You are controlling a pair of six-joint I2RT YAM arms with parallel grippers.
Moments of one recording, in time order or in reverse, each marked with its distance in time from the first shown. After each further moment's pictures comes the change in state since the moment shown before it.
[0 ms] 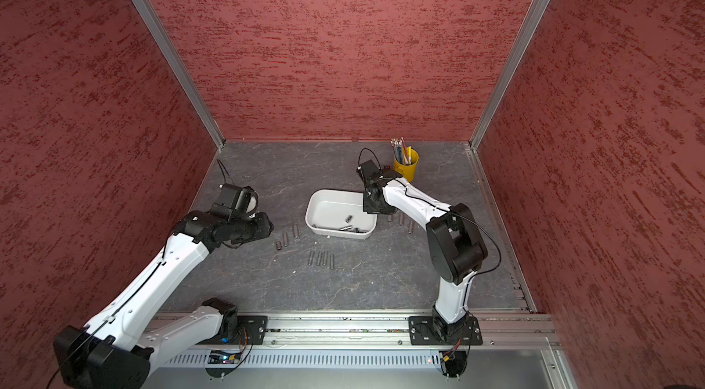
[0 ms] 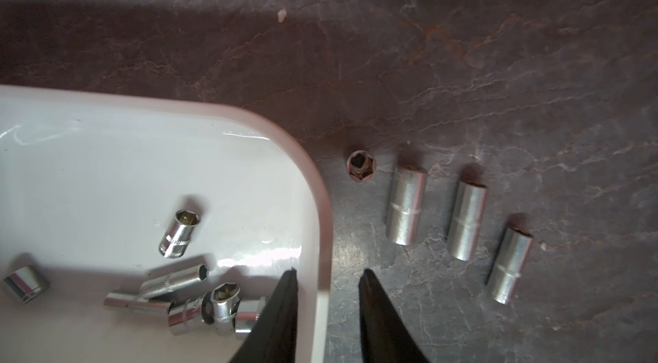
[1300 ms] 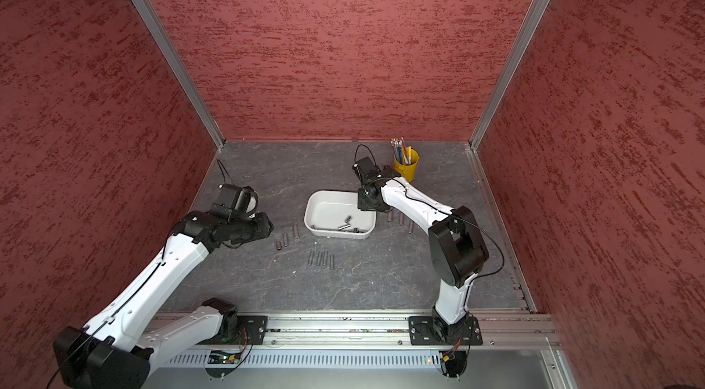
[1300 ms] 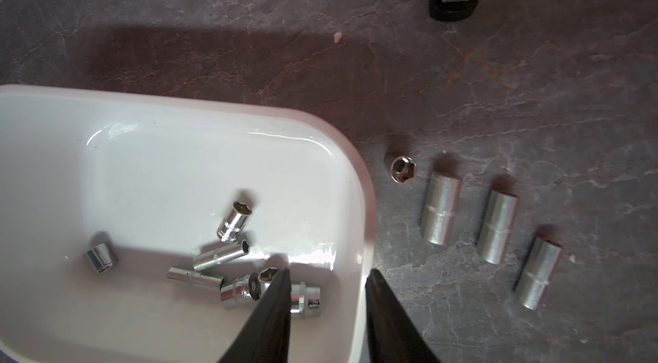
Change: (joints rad) left arm 0.000 -0.006 0.000 0.000 -0.001 0.000; right arm 0.038 -0.026 0.046 0.006 -0.034 -0.002
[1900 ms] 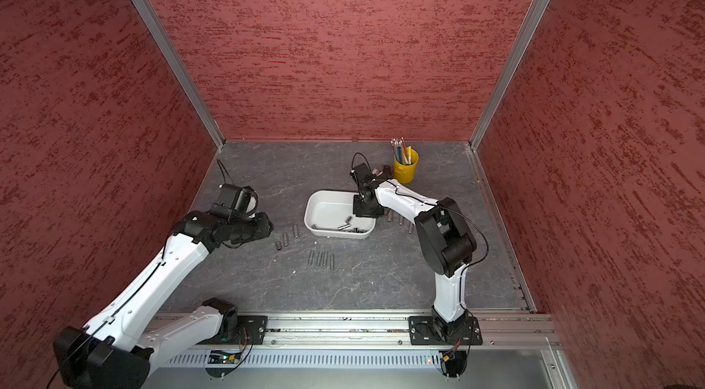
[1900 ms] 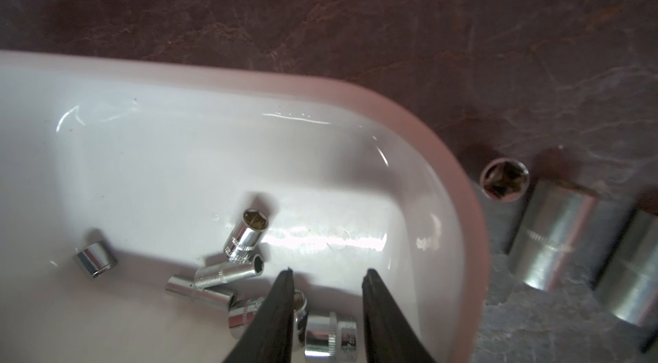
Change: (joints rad) left arm 0.000 0.000 0.000 0.000 0.000 0.000; right arm 0.000 0.096 -0.018 0.080 -0.135 0.027
